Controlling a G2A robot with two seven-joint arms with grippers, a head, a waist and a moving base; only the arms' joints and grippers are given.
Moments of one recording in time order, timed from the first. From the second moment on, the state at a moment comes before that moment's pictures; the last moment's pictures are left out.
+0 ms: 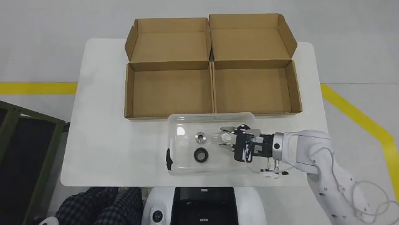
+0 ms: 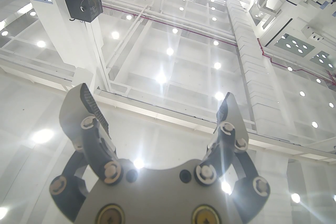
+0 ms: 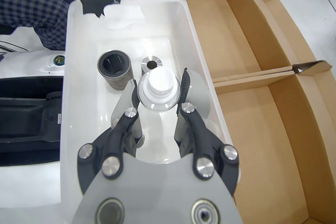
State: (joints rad) left arm -0.11 -0.30 -0.54 -1.19 3.07 0.29 0.07; right arm -1.36 -1.07 1.29 -1.94 -1.39 -1.01 0.21
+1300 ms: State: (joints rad) left arm -0.11 -0.30 -0.54 -1.19 3.07 0.29 0.07; right arm -1.32 -1.03 1.54 -2.00 -0.99 -0.96 -0.09
